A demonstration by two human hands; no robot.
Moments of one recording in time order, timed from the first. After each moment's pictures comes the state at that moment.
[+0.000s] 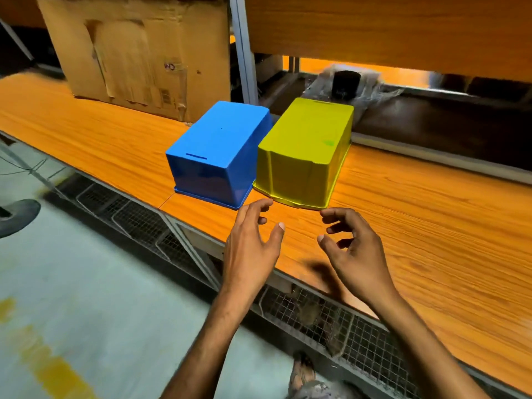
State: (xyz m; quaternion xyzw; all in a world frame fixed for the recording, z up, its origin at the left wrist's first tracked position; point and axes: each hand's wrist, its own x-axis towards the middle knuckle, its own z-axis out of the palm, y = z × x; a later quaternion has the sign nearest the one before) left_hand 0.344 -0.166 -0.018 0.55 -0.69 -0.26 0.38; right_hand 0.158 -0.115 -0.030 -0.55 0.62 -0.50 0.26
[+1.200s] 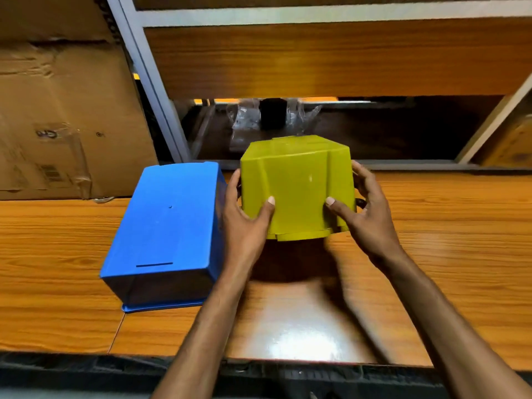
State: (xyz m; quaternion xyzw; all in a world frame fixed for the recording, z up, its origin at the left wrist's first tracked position) left_hand 0.308 -0.411 0.002 0.36 -0.65 -0.50 0.44; right_hand 0.129 -0.285 0.002 -0.41 0.67 -0.60 0.12
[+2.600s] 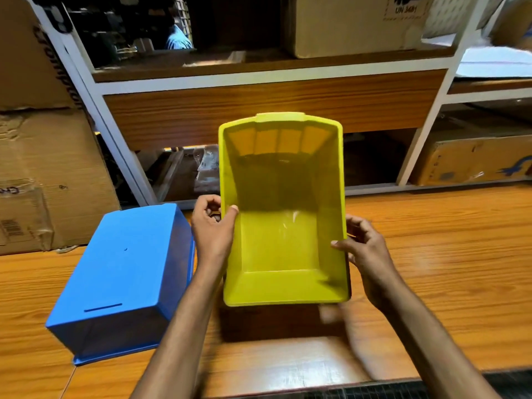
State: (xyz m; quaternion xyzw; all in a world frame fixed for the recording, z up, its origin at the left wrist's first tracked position) left_hand 0.245 -0.407 0.034 0.36 -0.63 -0.47 0.50; right_hand 0.083 -0.192 0.010 -0.20 0.62 -0.71 0.25
